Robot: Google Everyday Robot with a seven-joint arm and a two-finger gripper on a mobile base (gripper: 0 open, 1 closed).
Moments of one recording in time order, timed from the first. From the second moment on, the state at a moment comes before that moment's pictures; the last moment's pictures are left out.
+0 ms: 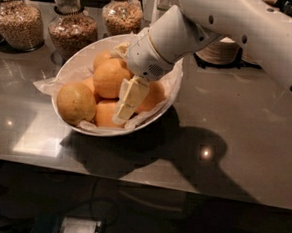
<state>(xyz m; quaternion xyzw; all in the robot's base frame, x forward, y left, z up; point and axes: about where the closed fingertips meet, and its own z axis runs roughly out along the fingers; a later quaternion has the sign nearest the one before) 0.524 0.079 0.909 -0.74 0.57 0.21 0.30</state>
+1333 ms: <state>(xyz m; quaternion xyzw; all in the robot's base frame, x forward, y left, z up) 0.524 0.079 0.909 -0.74 0.57 0.21 0.30</state>
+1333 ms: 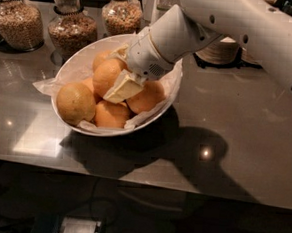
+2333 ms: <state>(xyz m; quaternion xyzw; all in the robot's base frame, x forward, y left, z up) 0.491 0.063 0.964 -0.73 0.52 0.21 0.39</state>
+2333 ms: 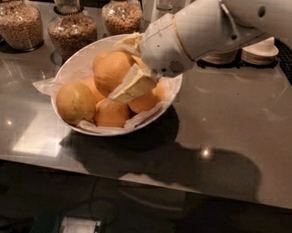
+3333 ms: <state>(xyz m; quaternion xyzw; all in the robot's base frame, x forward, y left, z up) 0.399 0.013 1.026 -0.72 0.45 0.19 0.50</state>
